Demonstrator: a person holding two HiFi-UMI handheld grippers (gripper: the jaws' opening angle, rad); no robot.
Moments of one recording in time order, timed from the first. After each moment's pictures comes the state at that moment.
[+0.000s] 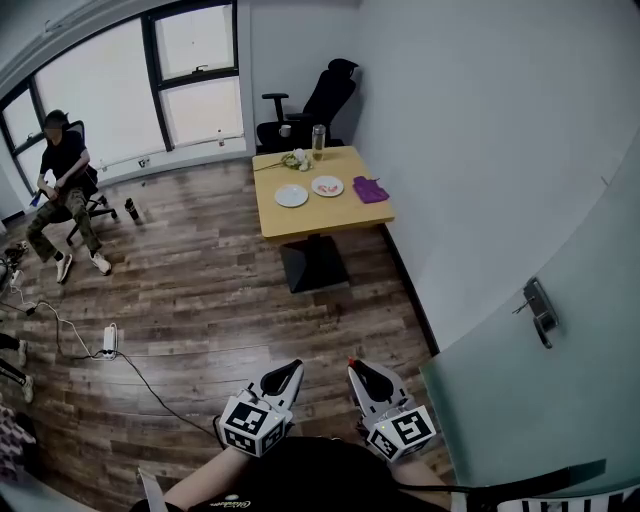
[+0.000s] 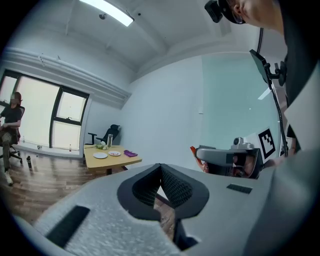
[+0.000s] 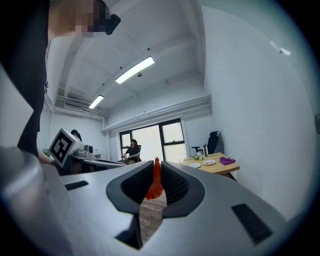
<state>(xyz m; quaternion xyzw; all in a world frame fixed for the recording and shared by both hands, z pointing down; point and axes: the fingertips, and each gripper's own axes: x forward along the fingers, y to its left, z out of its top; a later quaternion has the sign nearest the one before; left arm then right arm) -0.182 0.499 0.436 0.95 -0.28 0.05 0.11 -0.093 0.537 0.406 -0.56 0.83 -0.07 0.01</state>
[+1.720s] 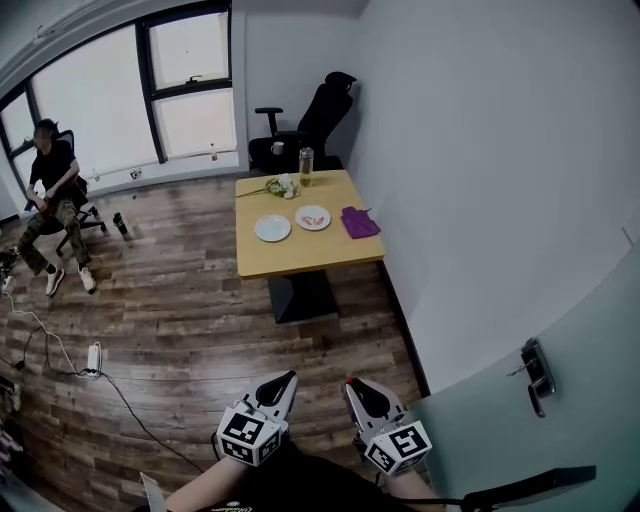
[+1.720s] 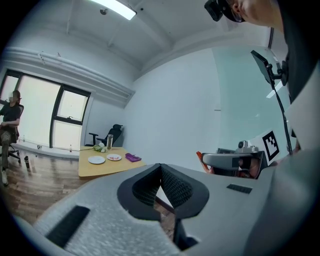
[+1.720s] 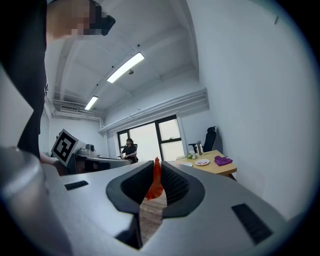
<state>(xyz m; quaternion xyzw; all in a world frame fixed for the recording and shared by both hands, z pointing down) -0.075 0.370 0.450 0.94 -0.30 0.05 0.11 0.023 0.418 0.428 -0.55 0.83 -0.09 0.01</state>
